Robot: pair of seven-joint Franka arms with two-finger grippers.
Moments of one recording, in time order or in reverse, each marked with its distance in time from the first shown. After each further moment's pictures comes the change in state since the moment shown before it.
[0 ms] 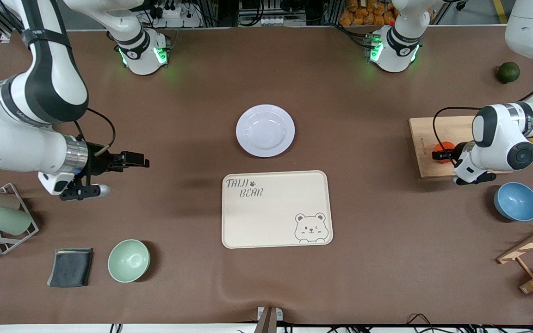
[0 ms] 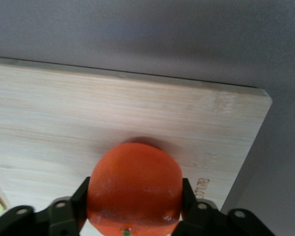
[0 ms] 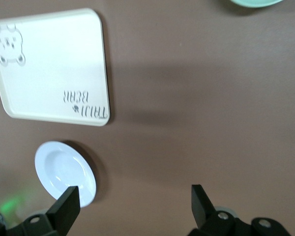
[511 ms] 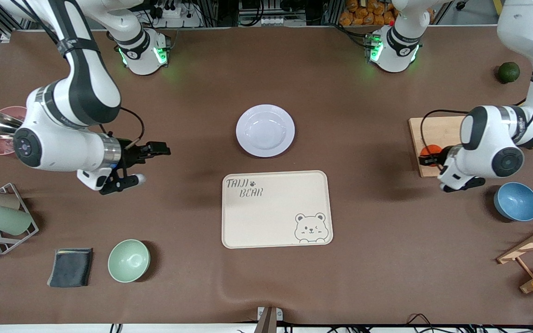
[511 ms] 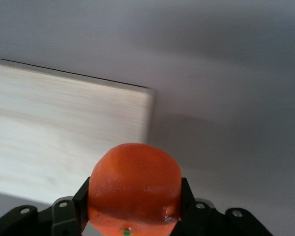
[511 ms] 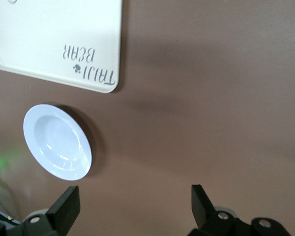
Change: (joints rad) left arm -0.006 -0.036 -0.235 0.147 -0.029 -0.201 -0.287; right arm 0.087 0.002 0.004 -0.074 0.002 -0.007 -0.063
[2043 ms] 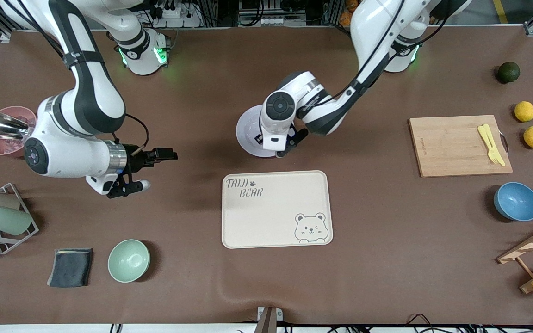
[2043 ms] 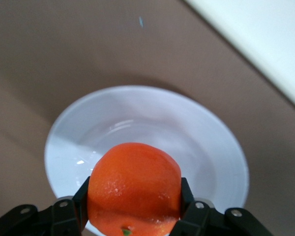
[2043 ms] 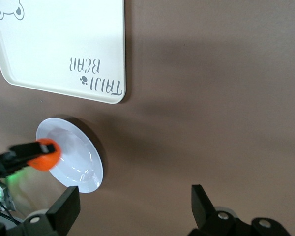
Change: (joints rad) left arm -0.730 0.321 -0.153 0.283 -0.114 0.262 -1.238; right arm -0.001 0.051 -0.018 -0.030 0.116 0.076 0.001
